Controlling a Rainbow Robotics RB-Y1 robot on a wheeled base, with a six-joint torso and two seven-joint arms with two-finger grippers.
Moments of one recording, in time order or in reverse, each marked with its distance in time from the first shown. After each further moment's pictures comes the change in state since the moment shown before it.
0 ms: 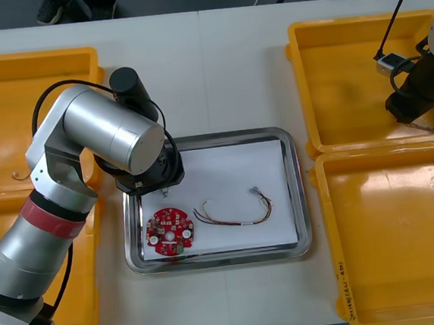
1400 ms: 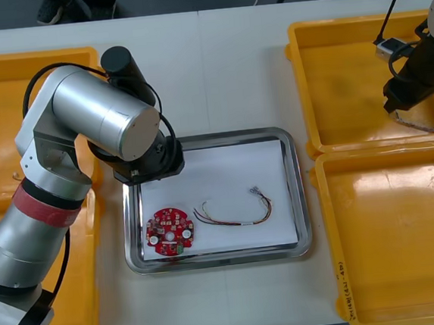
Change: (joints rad) right arm -0.054 0.000 0.000 -0.002 0.007 0.034 -0.054; left arm -0.043 0.007 0.024 -0.026 0.044 0.042 0.003
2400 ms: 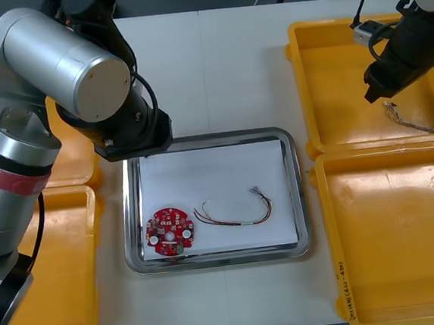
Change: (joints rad) right arm -0.001 0.001 0.000 -0.294 -0.043 0.251 -0.127; left arm -0.117 0.087 0.051 -0.071 0.171 0.122 0.002
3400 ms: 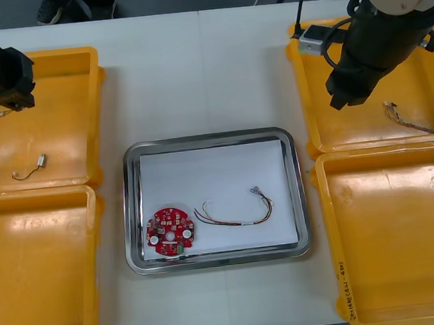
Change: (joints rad) right arm 0.001 0.035 0.087 -0.387 -0.050 0.207 -0.003; left arm -0.049 0.411 0.279 0.084 0.317 -0.001 -0.167
